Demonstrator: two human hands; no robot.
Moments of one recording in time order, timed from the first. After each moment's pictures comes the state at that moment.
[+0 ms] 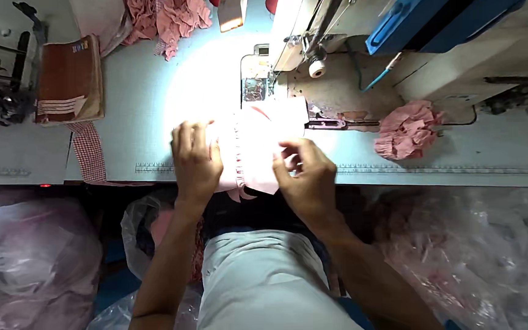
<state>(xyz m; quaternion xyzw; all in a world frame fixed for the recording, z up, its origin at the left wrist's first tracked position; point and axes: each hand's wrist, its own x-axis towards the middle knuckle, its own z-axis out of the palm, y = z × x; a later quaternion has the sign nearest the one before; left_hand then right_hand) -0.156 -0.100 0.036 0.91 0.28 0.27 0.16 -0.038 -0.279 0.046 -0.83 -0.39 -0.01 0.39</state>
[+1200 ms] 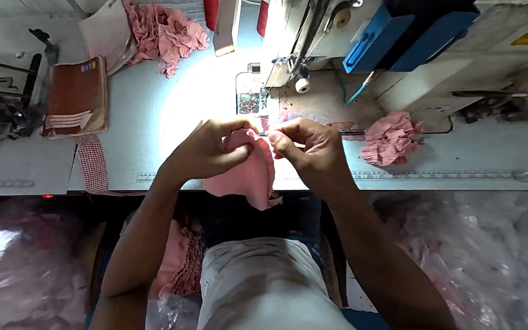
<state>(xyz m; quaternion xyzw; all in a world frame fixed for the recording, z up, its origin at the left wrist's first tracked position) -0.111 -0.058 0.096 0.88 -0.11 0.14 0.44 0.003 -0.266 0.089 -0.69 -0.42 0.14 0.57</state>
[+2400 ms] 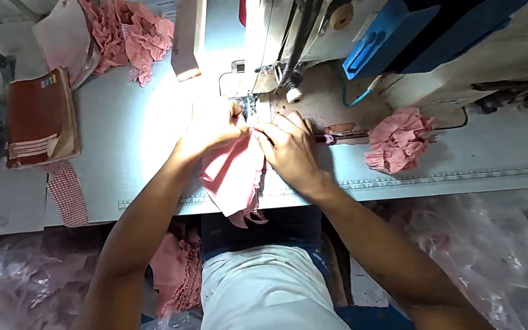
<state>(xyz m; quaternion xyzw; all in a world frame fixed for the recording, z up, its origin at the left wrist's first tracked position) 0.000 -0.026 0.058 0.96 0.09 -0.10 0.25 0.050 -0.236 0.018 -0.83 -0.48 -0.06 0.27</state>
